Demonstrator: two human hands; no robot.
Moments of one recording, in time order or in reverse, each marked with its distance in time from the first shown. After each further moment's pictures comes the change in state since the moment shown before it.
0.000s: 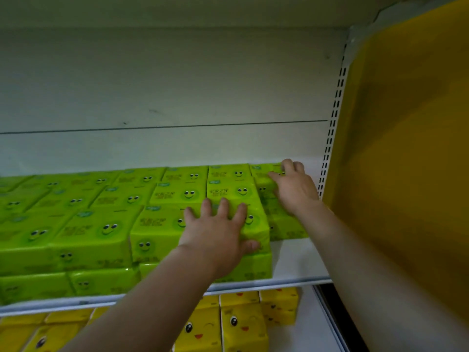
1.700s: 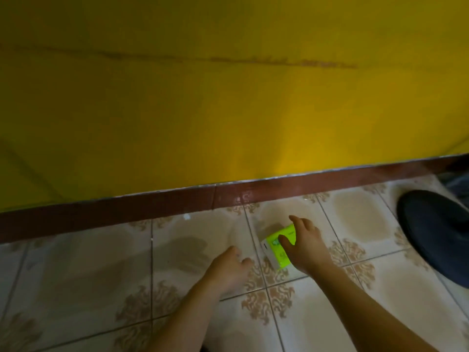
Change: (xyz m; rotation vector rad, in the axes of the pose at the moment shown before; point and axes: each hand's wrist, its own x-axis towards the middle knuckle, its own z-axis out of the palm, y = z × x) left_hand -0.524 0.425 0.274 -0.349 -1.230 1.282; right_hand -0.986 -0.159 -0.111 -0.026 -0.155 2.085
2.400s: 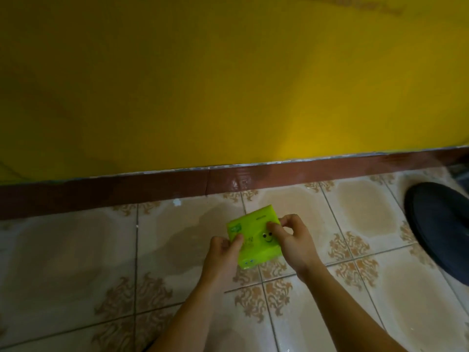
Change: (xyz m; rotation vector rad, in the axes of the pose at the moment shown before) left_hand 0.053 -0.019 0.049 -0.752 0.270 -0.136; right_hand 0.006 -0.002 0.038 0.798 0.015 0.191
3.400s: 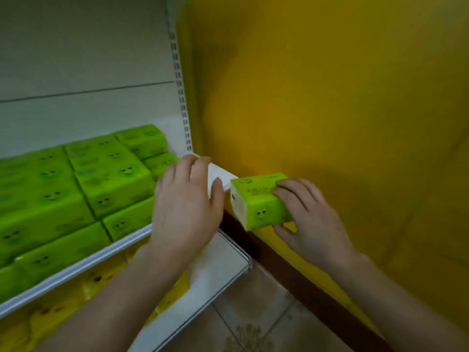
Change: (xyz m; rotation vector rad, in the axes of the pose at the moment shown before) left_hand -0.434 0.181 -0.477 0.877 1.785 0.635; right_hand -0.284 -0.467 0.308 -0.288 -0.366 -2.004
